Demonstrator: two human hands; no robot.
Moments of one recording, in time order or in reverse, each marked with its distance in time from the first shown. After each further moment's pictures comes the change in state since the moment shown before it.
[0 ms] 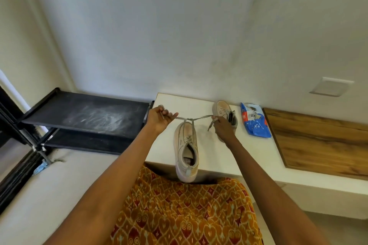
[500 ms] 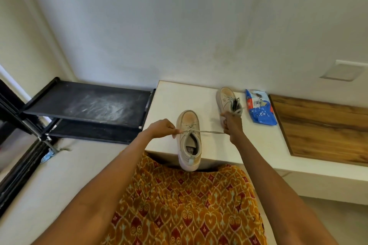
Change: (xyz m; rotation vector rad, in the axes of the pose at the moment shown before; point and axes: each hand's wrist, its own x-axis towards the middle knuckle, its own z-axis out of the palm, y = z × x) left_hand 0.005 -0.025 -0.054 1.903 -0.315 0.022; right_hand 0.004 0.036 0.001 0.508 0.101 0.286
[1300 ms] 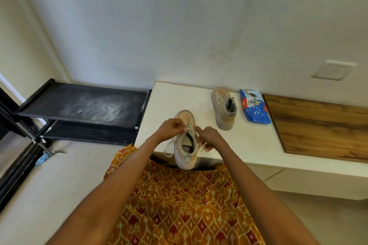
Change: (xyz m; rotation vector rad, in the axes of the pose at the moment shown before) left_hand -0.004 0.029 0.029 -0.226 0.206 0.158; right_hand -0.037 0.018 0.033 -0.781 -0.297 0.070
